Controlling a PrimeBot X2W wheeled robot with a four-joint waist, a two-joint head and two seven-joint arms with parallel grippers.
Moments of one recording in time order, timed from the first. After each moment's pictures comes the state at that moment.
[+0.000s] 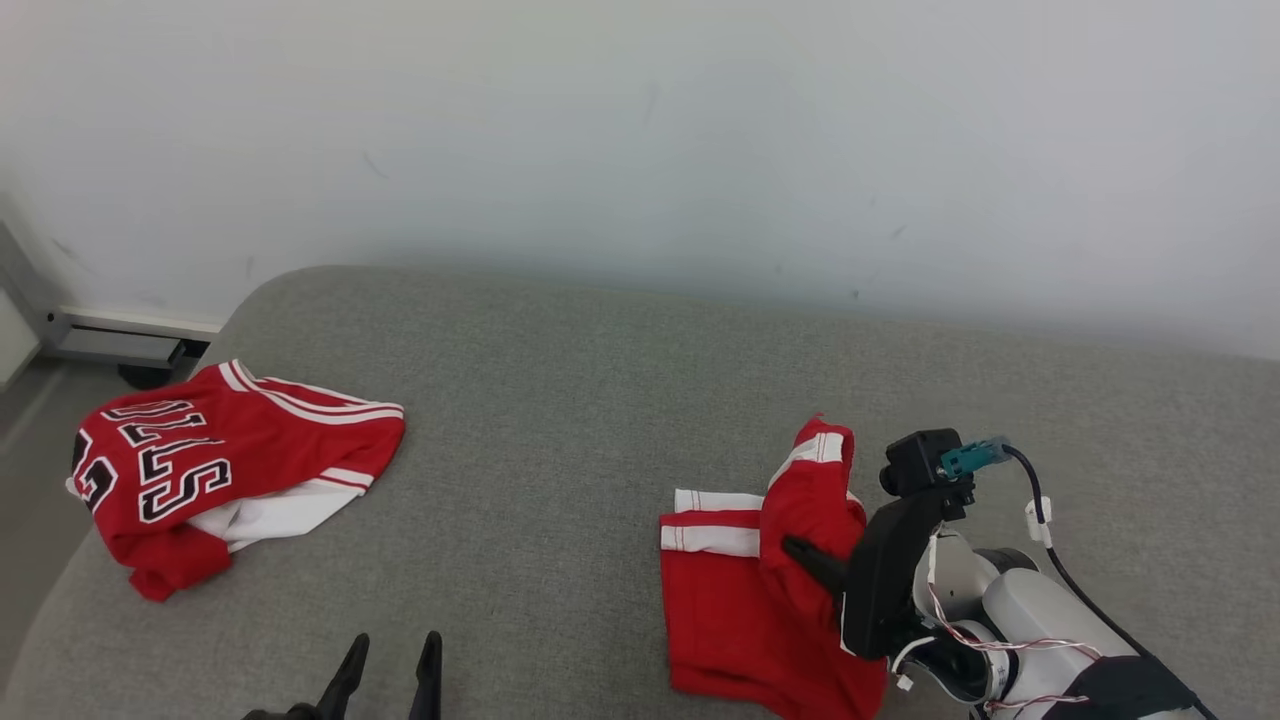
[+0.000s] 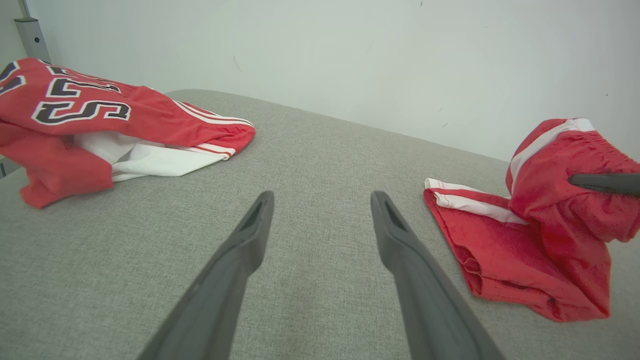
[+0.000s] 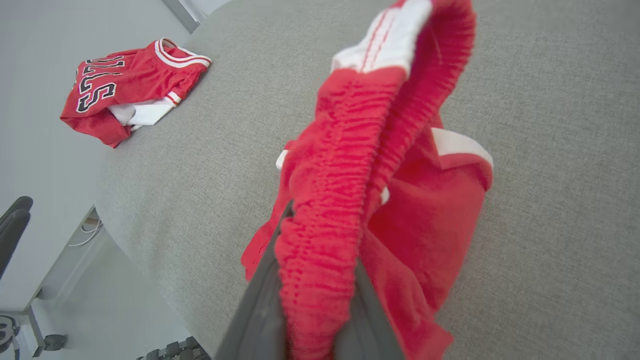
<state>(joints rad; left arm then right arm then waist) 0.03 0.20 -0.41 0.24 -0.41 0.07 -0.25 -0.43 -0.18 0.52 0.50 0.86 0.06 0.43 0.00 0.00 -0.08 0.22</state>
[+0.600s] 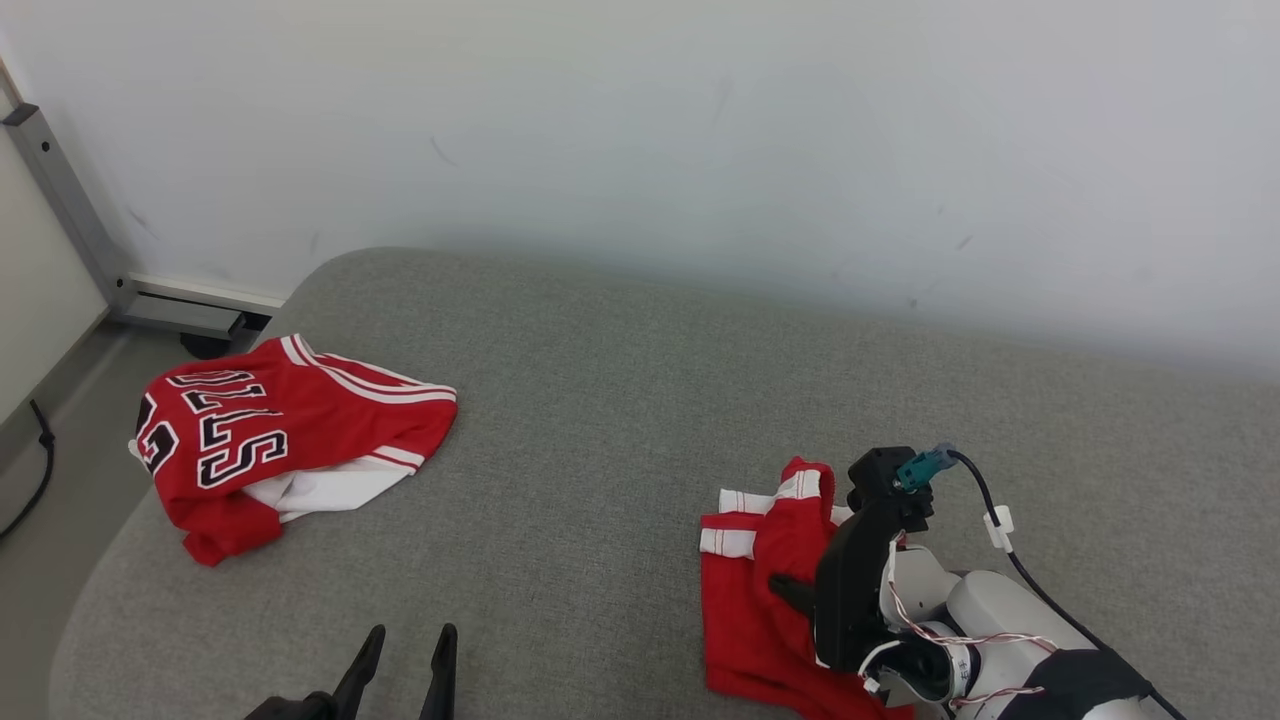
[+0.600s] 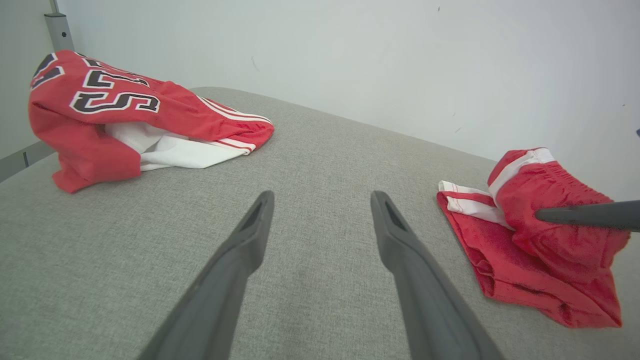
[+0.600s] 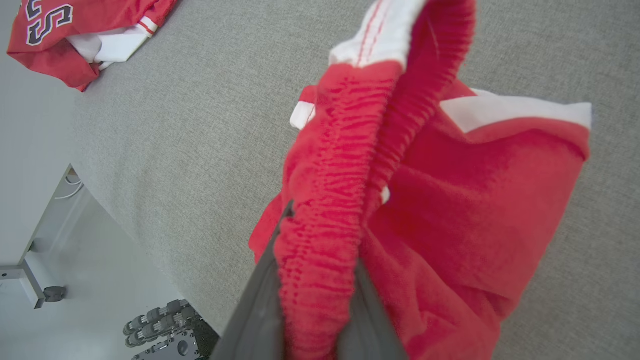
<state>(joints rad) -0.01 0.18 -0.42 0.28 -0.40 0.05 -0.25 -0.49 -0.12 0.56 0.64 0.85 0.02 0.52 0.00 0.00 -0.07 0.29</state>
